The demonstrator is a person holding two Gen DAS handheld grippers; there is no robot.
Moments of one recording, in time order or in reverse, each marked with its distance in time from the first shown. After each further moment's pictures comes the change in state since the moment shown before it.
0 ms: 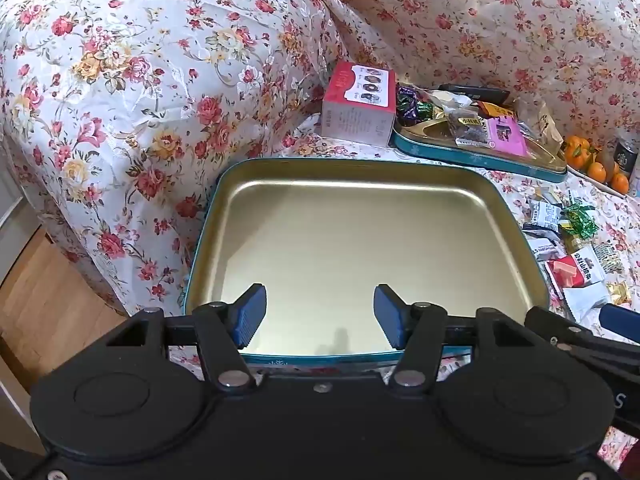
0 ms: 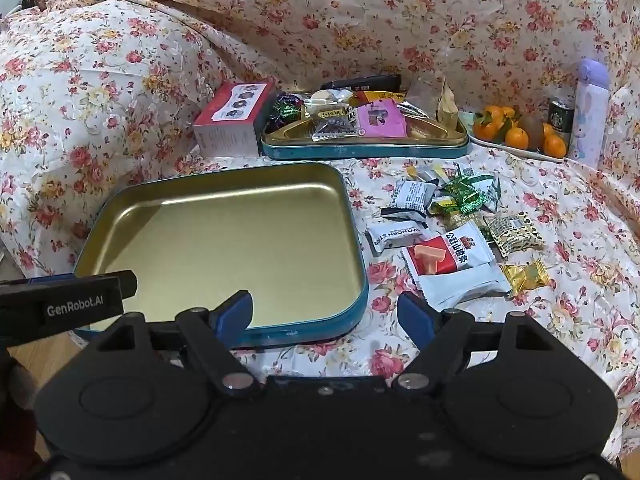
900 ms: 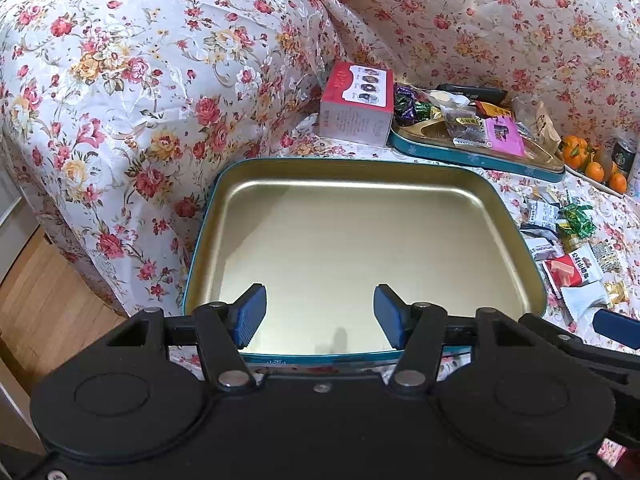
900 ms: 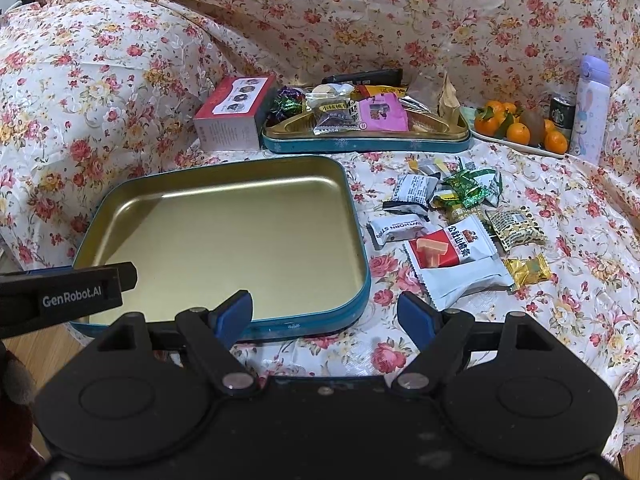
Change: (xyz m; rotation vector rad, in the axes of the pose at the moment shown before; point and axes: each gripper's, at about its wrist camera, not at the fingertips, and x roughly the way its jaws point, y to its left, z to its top) left arm -0.002 -0.002 0.000 -0.003 0.002 -0.002; right arm 0.002 0.001 -0.001 -0.002 0.013 0.000
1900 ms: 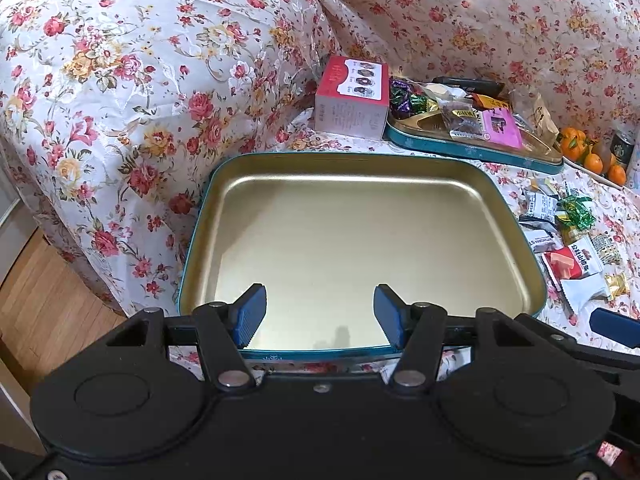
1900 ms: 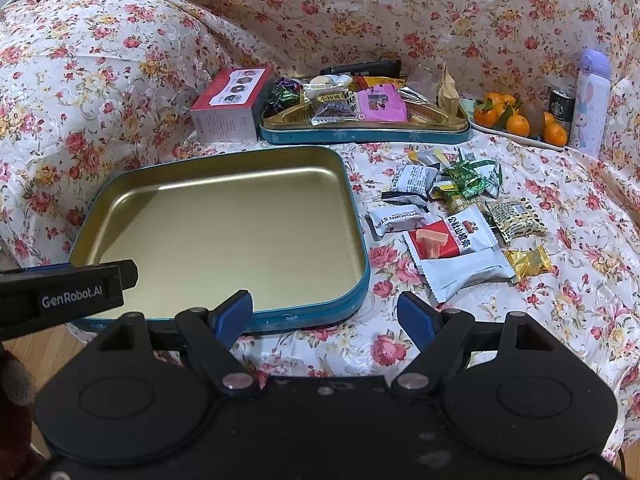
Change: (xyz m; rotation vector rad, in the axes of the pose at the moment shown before) left arm 0.005 -0.001 0.000 0.019 0.015 -0.008; right arm 0.004 0.001 -0.001 -0.003 0.023 -0.004
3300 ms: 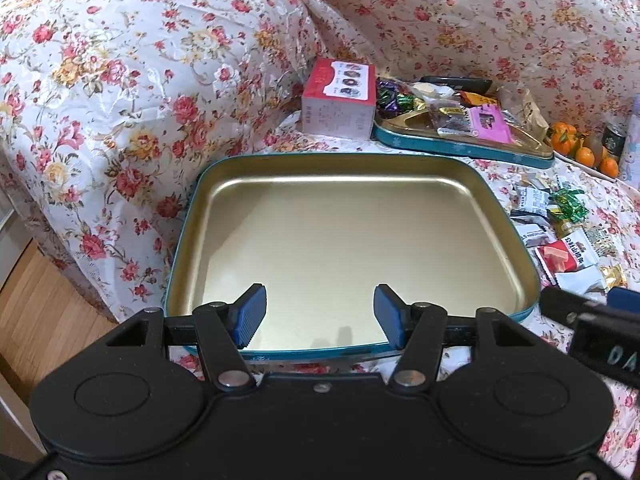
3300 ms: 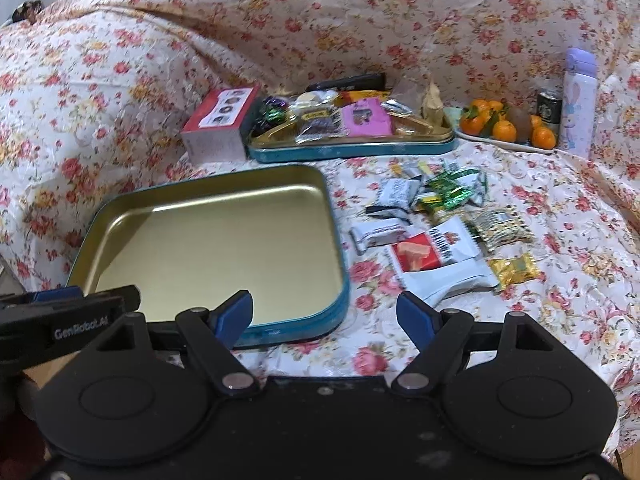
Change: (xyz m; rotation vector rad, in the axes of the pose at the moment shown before) left arm 0.002 -0.007 -0.007 0.035 -0.030 -0.019; right arm -0.010 -0.020 0.002 0.046 -0.048 0.004
